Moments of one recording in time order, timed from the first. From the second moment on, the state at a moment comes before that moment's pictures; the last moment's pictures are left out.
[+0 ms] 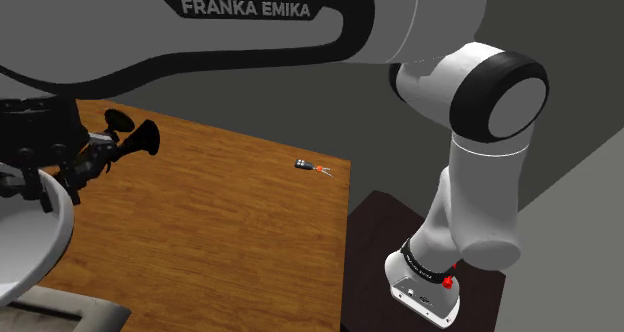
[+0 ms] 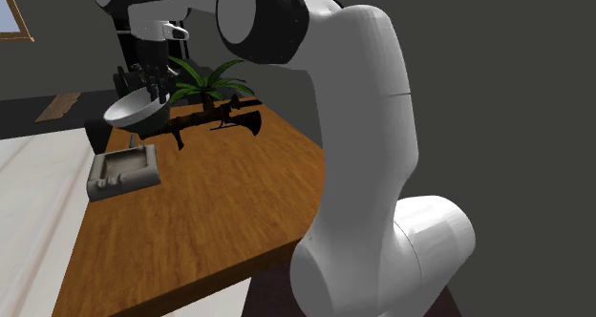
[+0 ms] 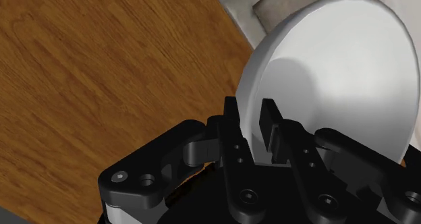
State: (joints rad) arm 0.52 0.43 0.47 -1.25 -0.12 1.81 1.05
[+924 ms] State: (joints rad) arm 0.66 0.58 0.47 -1.12 -0.20 1.81 1.16
